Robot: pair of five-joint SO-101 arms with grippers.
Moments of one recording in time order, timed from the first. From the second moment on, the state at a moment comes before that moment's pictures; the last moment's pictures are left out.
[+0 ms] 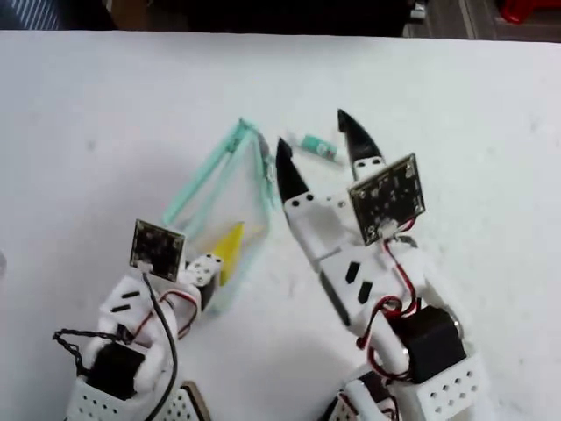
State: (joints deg) left arm 15.2 -104.4 86.8 48.9 4.2; right arm -27.8 -64.7 36.0 42.5 6.7
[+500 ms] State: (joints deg) left arm 14.8 -104.4 86.8 48.7 4.2; right arm -12.3 -28.8 15.4 48.5 11.2
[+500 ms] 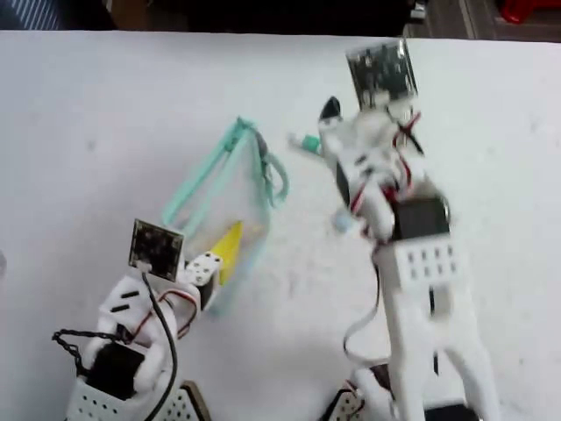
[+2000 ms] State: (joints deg) left arm 14.9 -104.4 87.1 48.7 1.9; right arm -12.0 72.0 -74.9 79.1 43.6
